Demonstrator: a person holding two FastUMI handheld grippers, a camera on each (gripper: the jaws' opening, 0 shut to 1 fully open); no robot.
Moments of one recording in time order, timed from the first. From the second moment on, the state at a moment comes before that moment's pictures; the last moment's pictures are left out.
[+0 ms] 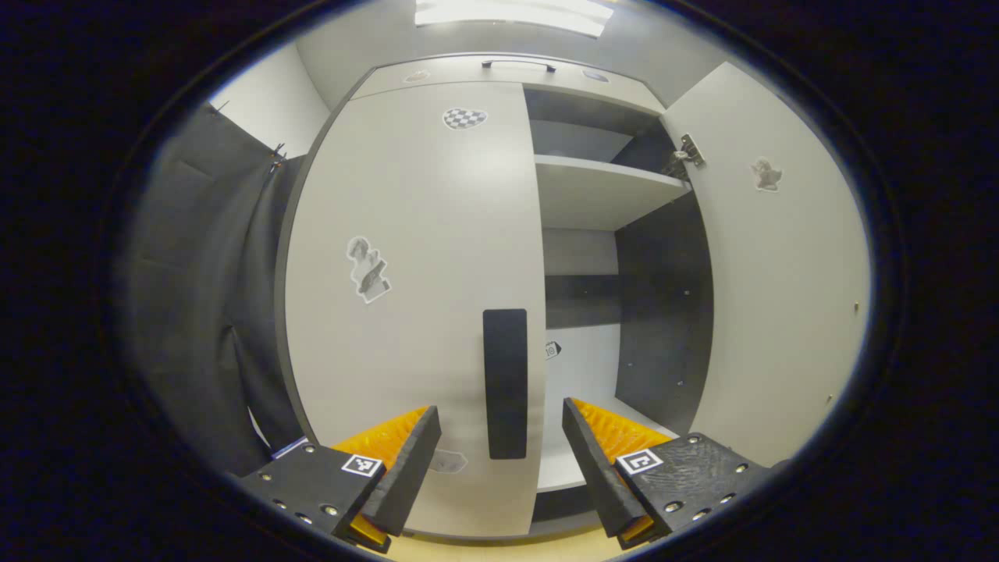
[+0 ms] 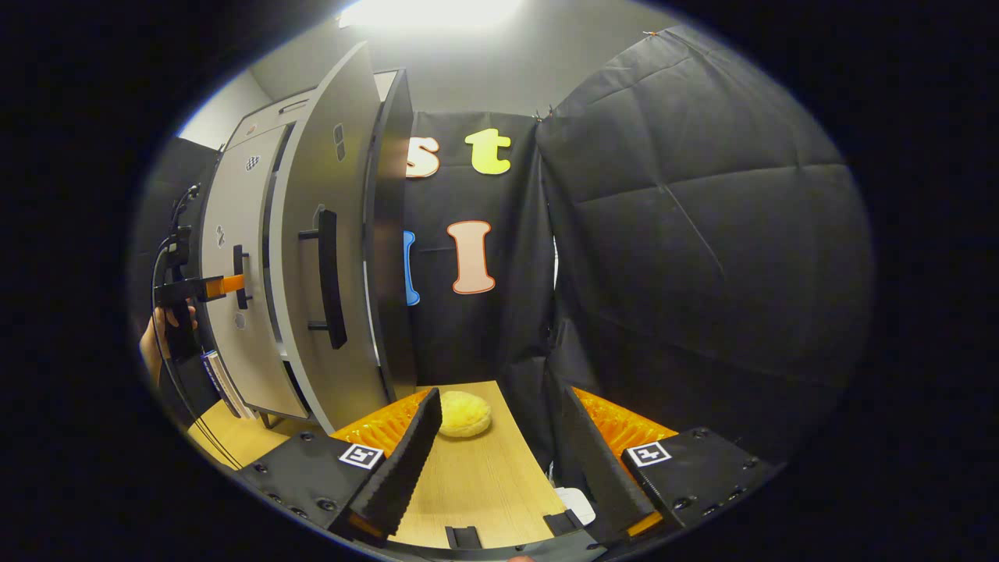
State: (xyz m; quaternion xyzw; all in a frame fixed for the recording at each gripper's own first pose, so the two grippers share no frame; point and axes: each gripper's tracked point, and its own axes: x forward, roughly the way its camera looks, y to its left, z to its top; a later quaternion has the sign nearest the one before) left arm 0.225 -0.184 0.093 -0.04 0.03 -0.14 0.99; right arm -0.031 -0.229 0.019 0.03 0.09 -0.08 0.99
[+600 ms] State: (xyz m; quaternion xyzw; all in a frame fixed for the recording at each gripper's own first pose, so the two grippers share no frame) left arm 0.253 -0.201 0.078 -0.04 0.06 -0.14 0.99; right arm -0.022 -0.227 -0.002 0.03 0.11 -0.08 0.99
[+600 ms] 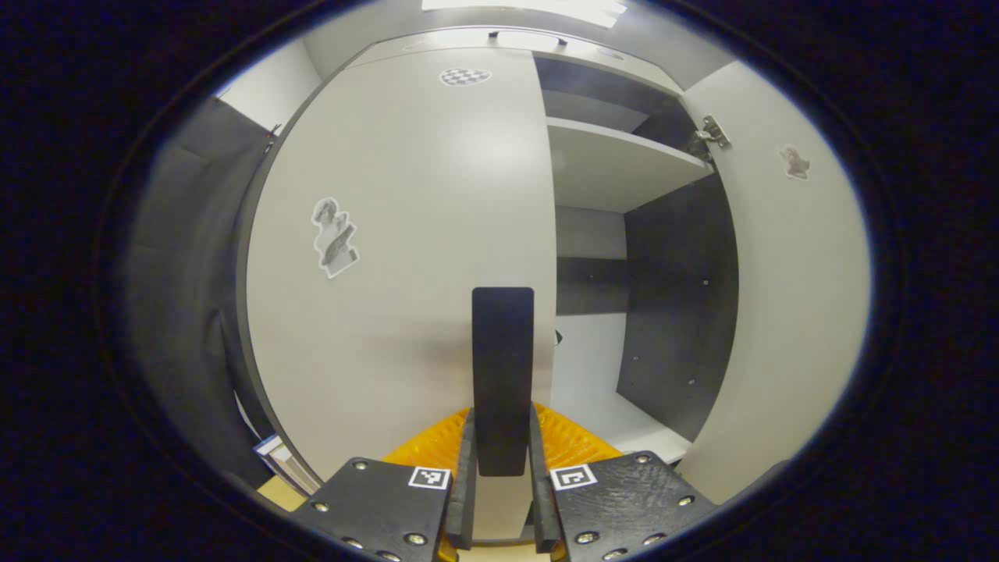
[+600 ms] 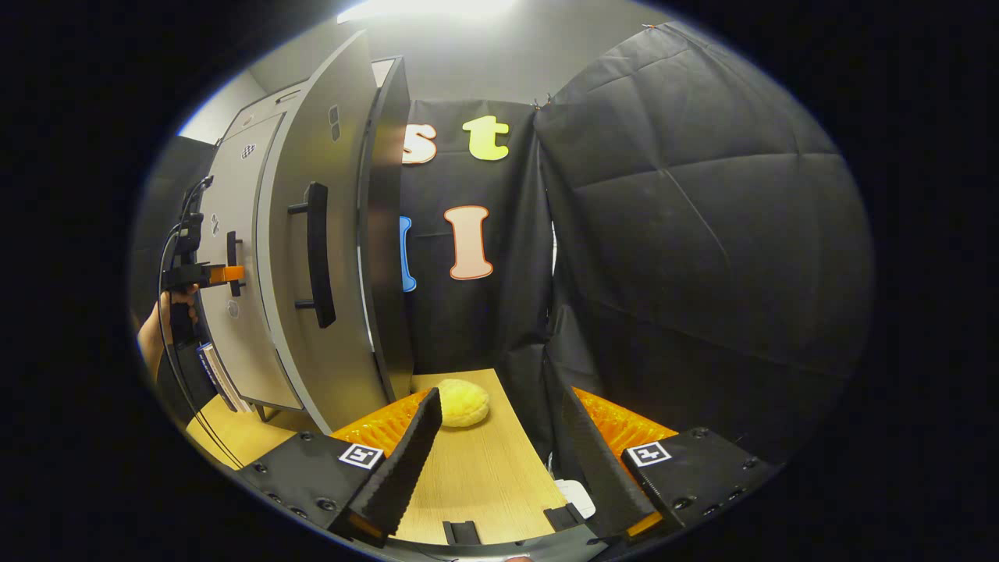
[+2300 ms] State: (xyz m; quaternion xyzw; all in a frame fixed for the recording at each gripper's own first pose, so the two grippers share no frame) left arm 0.161 -0.119 0.066 -0.06 0.04 -0.16 0.98; right arm -0.001 -0.170 0.014 0.01 0.10 -0.05 0.99
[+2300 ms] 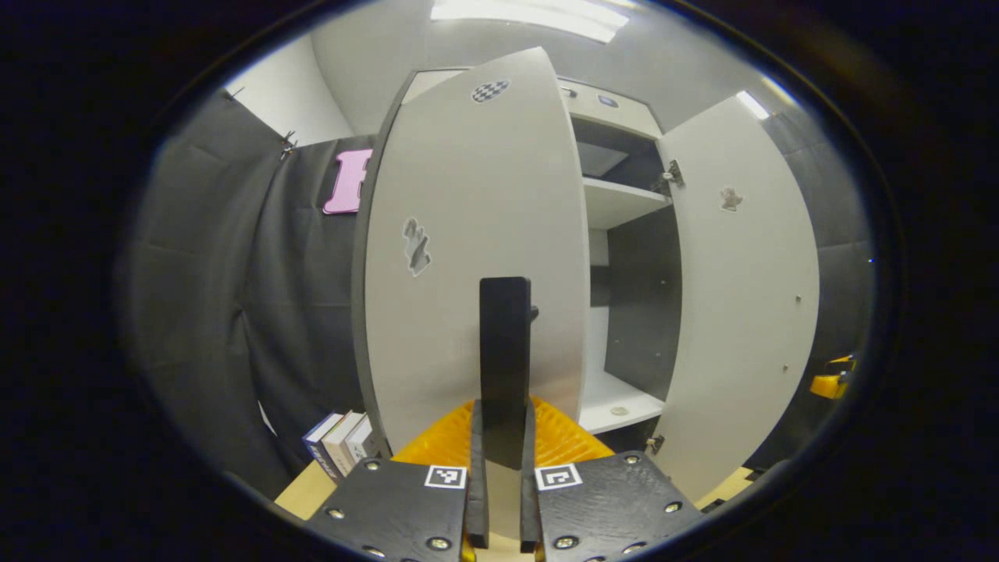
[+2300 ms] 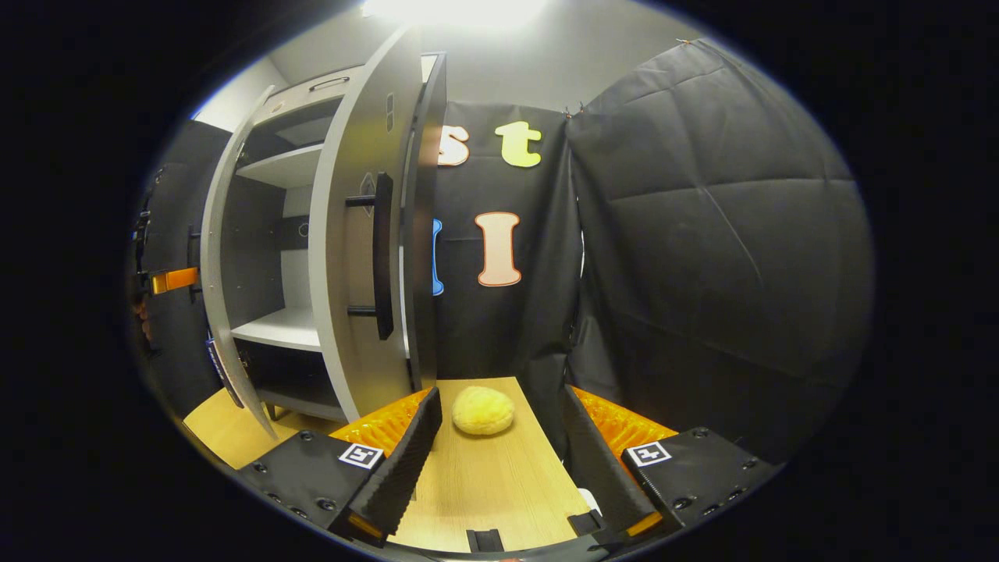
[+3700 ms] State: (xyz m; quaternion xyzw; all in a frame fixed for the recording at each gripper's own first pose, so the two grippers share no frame) left arm 0.149 -0.082 0.068 -0.05 0.05 -0.12 0.99; right arm -0.008 -0.108 0.013 -0.02 0.10 -0.03 0.99
